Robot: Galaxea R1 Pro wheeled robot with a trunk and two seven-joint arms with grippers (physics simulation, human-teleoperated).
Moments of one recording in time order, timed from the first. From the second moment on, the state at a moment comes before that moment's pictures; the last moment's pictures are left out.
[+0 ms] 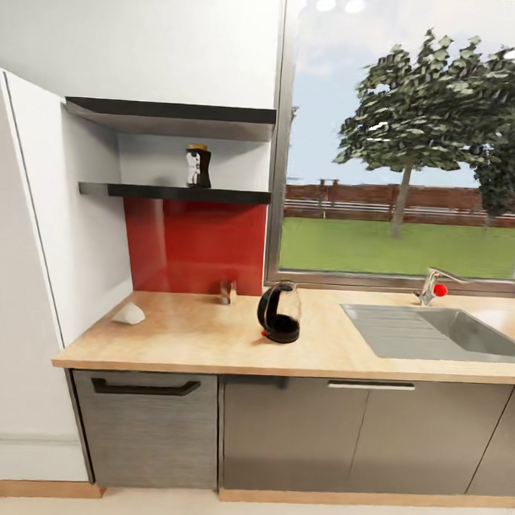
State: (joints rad) left arm -0.03 0.02 0.07 -0.10 0.47 -0.35 -0.03; right arm -0.16 -0.12 0.22 0.03 -0.09 -0.27 0.03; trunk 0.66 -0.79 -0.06
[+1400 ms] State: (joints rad) left arm -0.03 0.02 0.07 -0.10 0.47 -0.35 -0.02; right arm -0.16 -0.12 0.21 0.03 -0.09 -0.27 0.03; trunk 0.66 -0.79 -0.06
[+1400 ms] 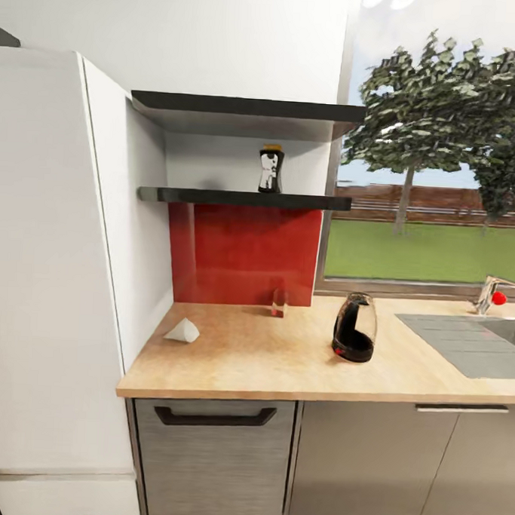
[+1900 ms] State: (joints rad) left arm -0.03 0.02 0.07 -0.09 0.47 -0.35 -0.02; right arm -0.16 -0.13 0.21 0.03 -0.09 -0.27 0.03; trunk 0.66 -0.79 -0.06
